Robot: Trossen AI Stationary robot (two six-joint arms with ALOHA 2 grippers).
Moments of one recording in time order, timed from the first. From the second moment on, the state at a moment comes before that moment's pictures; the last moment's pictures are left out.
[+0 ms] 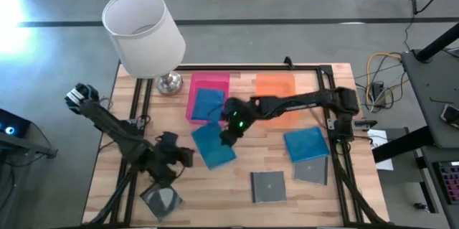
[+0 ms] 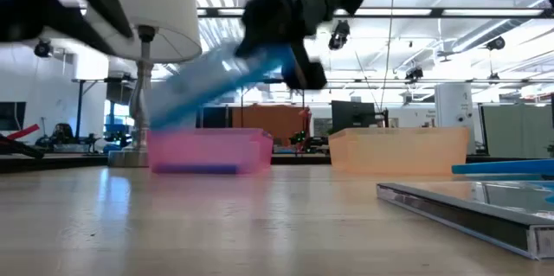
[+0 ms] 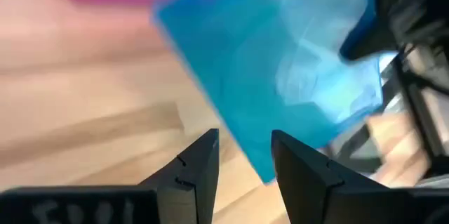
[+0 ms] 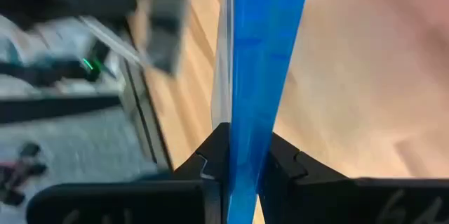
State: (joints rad) left arm -0.70 1.29 0.96 -0.82 -0.73 -1.94; right arm -0.04 1.89 1.44 -0.34 -0.48 0.86
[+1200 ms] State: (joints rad) left arm -0.77 1.27 1.10 -1.19 -0.89 -2.13; right arm -0.38 2.13 1.90 -1.06 -0.38 0.46
